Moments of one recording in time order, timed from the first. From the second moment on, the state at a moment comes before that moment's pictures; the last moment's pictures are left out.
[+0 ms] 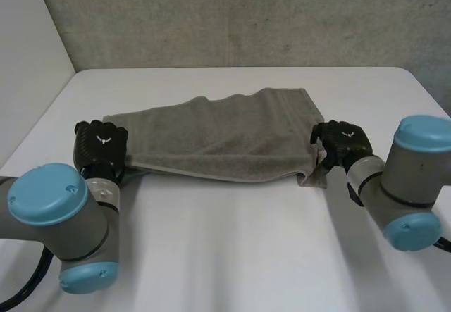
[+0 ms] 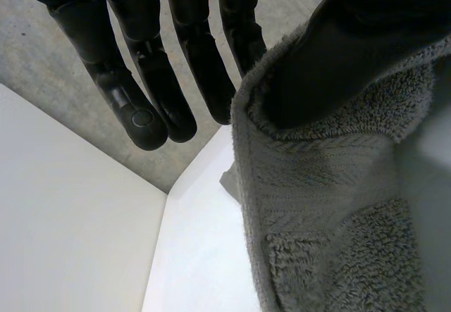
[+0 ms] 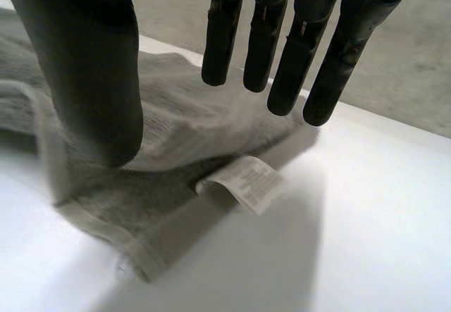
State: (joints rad) left arm 4.26 -2.02 -1.83 3.83 -1.93 3.75; right arm 1.88 -0.97 1.51 -0.27 1.44 3.07; left_hand 1.38 1.39 1.39 1.39 1.38; right_hand 0.59 0.62 0.61 0.60 0.39
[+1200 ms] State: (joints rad) left arm 4.34 -2.02 -1.84 3.90 -1.93 3.76; right arm 1.83 -0.84 1.42 -0.19 1.32 2.79; left_hand 1.38 1.38 1.37 1.37 1.38; right_hand 0.78 0.78 0.78 0.78 0.46
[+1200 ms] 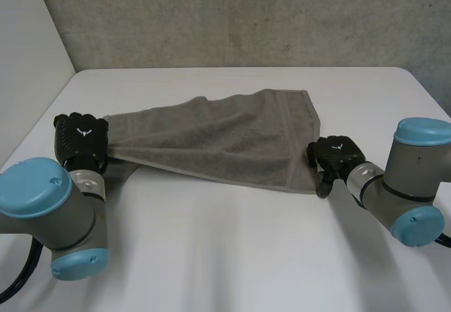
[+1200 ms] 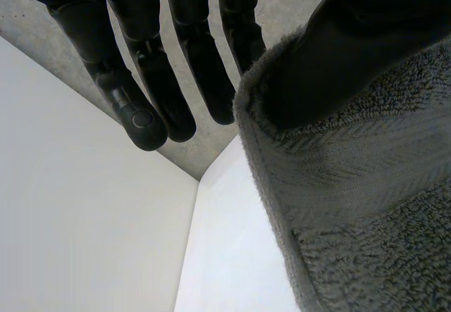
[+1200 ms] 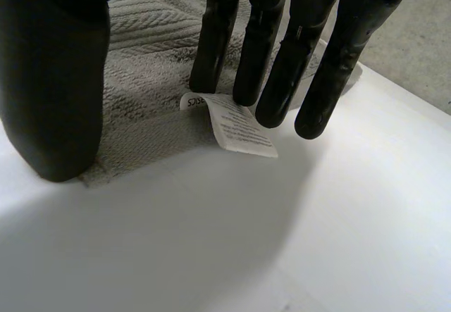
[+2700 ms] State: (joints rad) left arm 4.33 -2.02 -1.84 3.90 -1.93 3.76; right arm 1.83 -0.89 1.43 -0.22 1.33 2.81; left_hand 1.38 1.38 1.37 1.37 1.38; right_hand 0.68 0.69 0.68 0.68 0.48
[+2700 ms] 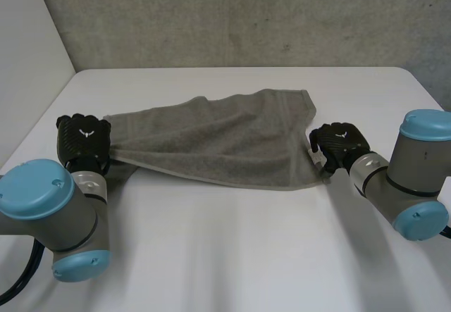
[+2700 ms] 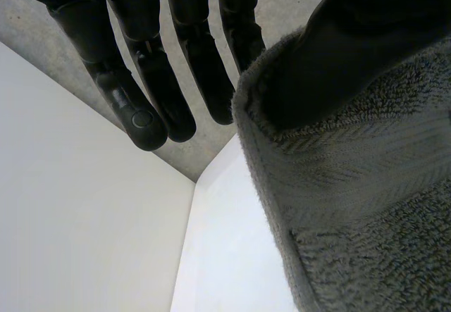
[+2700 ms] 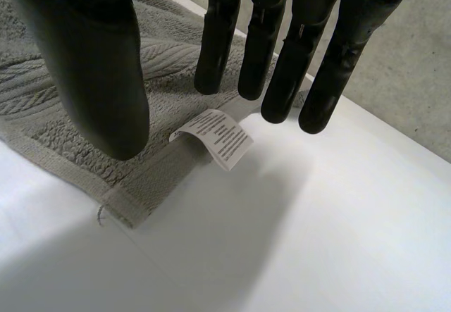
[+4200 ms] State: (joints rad) left arm 4.33 -2.03 -1.85 3.91 -1.92 3.76; right arm 1.84 -0.81 1.45 -0.32 1.32 2.82; left_hand 1.38 1.38 1.37 1.37 1.38; right_hand 1.34 1.32 1.33 1.34 1.14
